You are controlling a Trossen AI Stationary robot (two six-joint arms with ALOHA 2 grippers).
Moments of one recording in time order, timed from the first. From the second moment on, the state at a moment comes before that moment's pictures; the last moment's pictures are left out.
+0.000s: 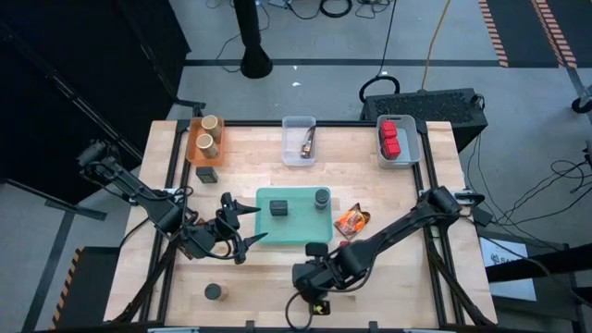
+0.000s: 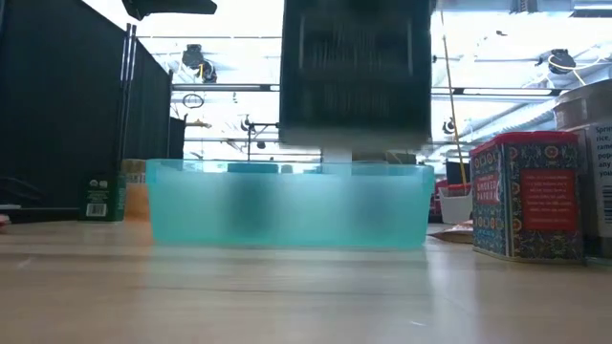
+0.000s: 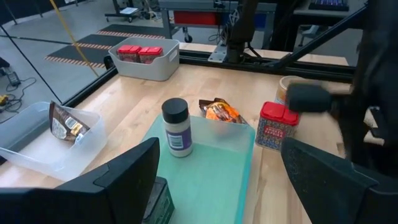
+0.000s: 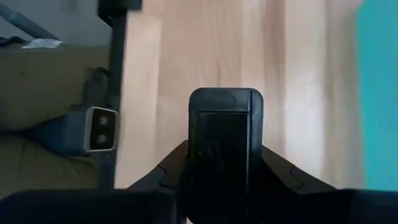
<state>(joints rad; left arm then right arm) -0.62 1.22 0.84 -0.11 -0.84 -0.39 0.52 2.05 1.77 -0.79 0.08 0.52</state>
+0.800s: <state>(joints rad) -0.62 1.21 0.84 -0.12 -0.88 -0.33 0.24 1.98 1.82 -0.86 0.04 0.03</state>
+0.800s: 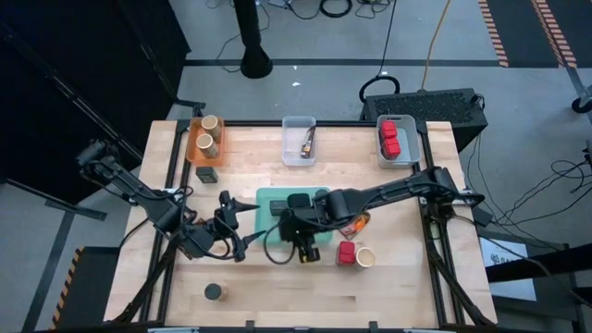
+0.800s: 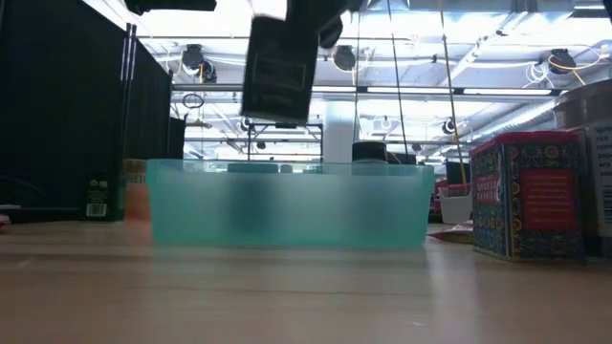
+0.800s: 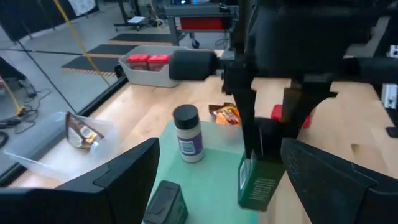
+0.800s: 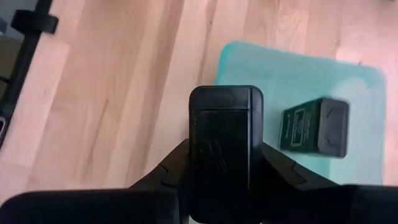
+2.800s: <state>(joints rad) -0.63 1.16 0.84 -0.17 -0.93 -0.36 0.22 1.77 1.29 -0.65 0.11 0.21</state>
